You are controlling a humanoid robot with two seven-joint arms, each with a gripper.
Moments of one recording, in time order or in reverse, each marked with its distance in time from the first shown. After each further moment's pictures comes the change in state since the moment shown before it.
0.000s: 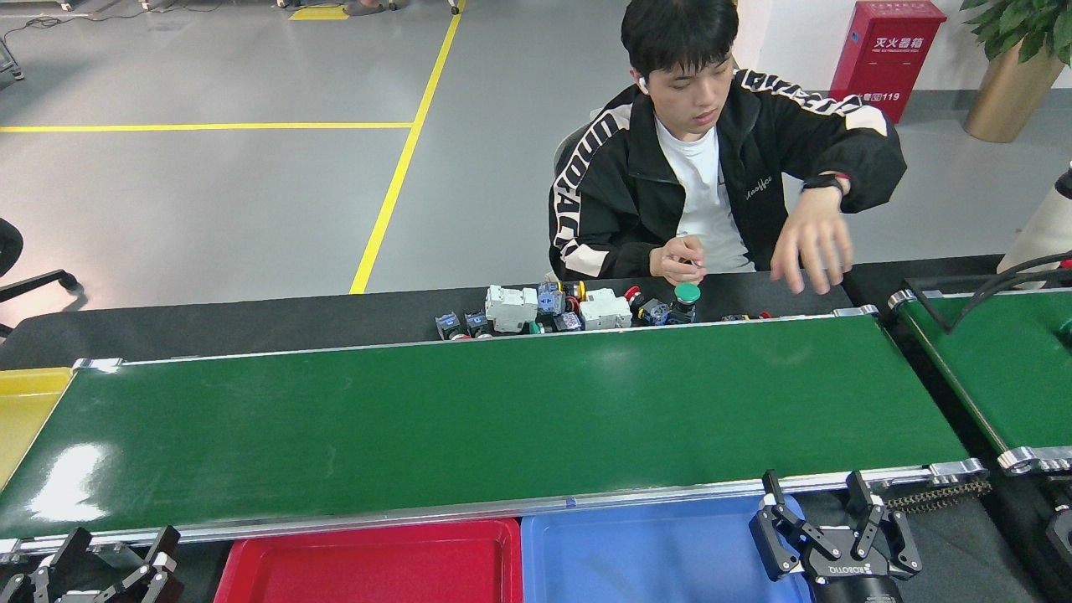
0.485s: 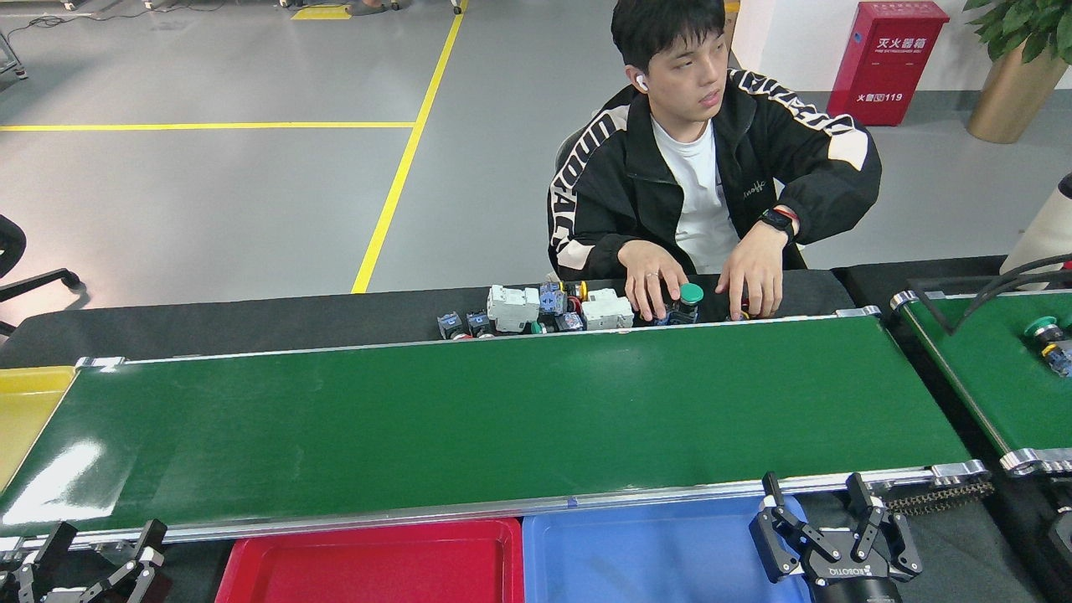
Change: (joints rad) left arm -0.004 0.000 0.012 0.000 0.013 -0.001 0.065; right arm 0.002 0.000 0.000 0.000 0.000 0.000 0.000
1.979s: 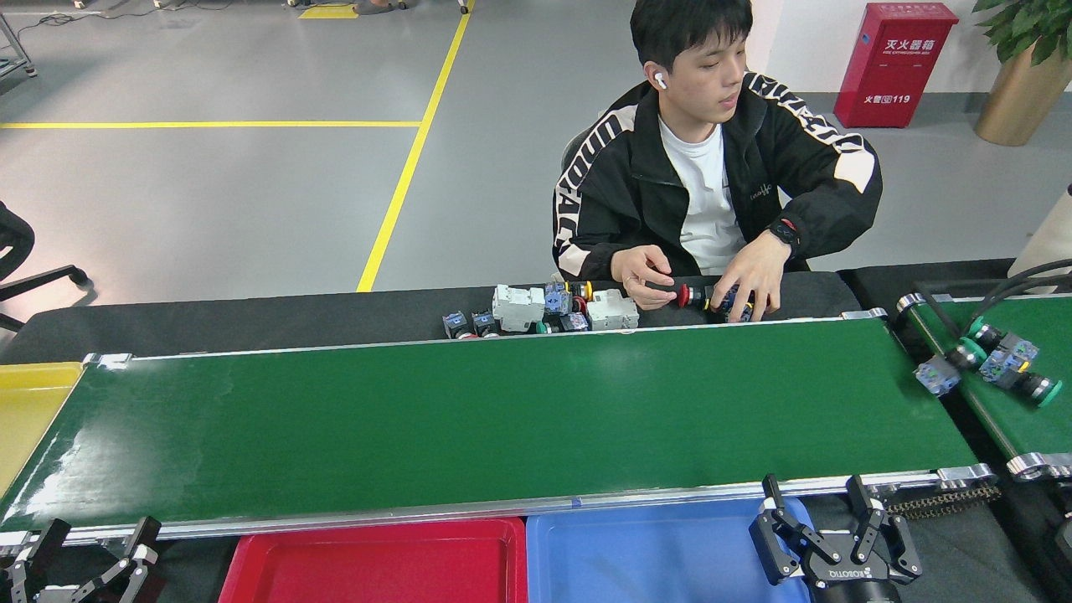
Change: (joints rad) left arm 0.000 0.009 0.005 0.000 0.007 -0.009 0.003; right arm 0.005 0.000 0.000 0.000 0.000 -0.001 0.000
